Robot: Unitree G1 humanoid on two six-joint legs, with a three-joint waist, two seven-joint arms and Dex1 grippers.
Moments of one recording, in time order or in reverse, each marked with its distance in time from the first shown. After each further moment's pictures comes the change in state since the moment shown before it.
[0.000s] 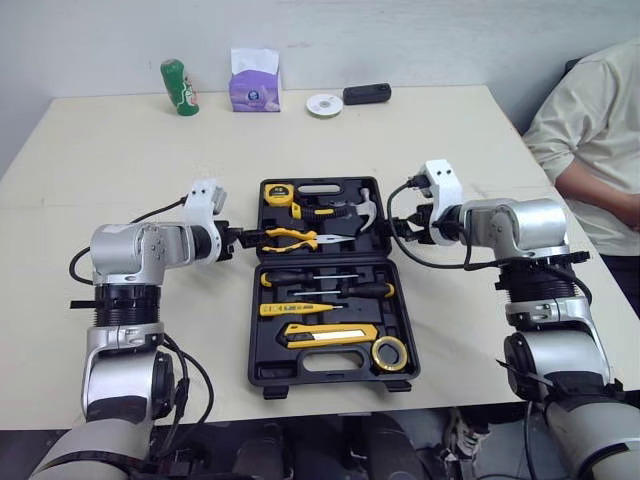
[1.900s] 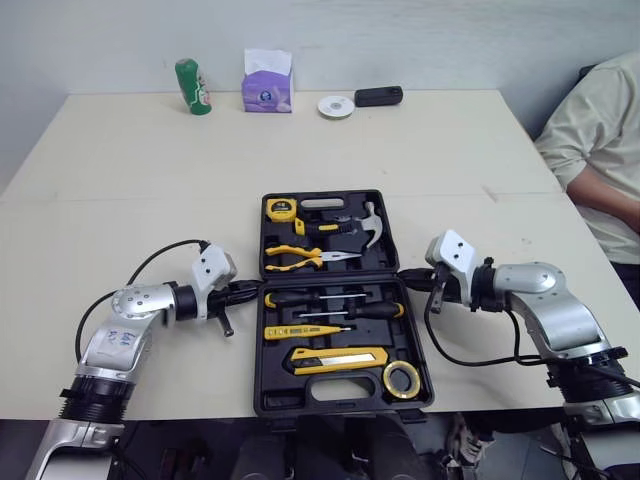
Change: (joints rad) left arm 0.506 0.164 -0.200 -0.156 0.086 -0.963 -0.548; right arm 0.517 -0.236 0.098 -0.348 -0.063 -0.744 0.431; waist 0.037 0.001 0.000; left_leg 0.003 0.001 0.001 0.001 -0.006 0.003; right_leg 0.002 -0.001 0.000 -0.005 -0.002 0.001
